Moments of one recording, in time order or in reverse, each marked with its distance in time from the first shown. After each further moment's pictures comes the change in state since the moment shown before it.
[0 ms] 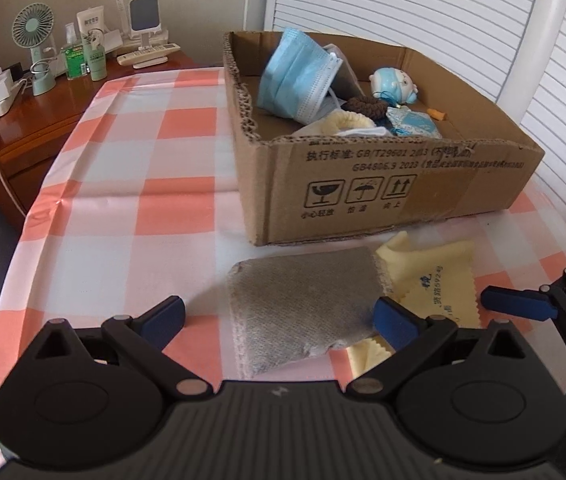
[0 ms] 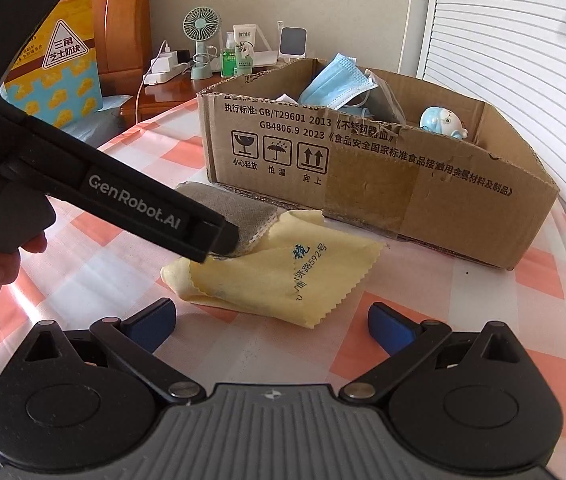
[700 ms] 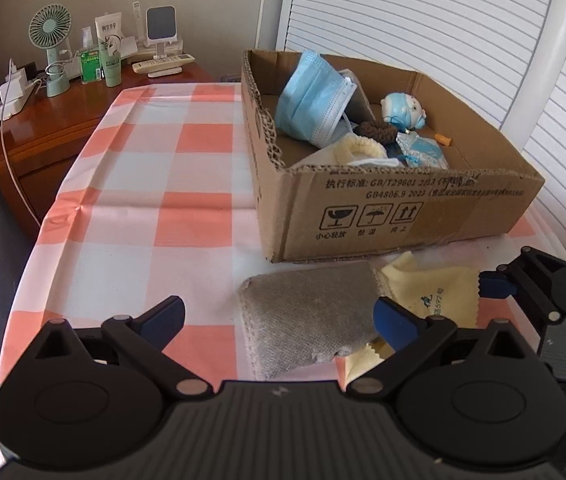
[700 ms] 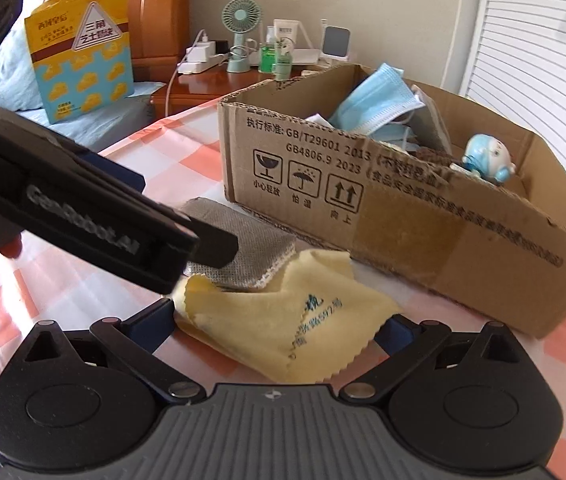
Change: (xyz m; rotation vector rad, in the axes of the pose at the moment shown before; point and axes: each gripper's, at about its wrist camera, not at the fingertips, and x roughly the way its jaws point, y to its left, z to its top) left arm -0.012 0.010 0.003 -0.045 -0.041 0.005; right arm 0.024 -0.002 0.029 -0.121 0.023 0.099
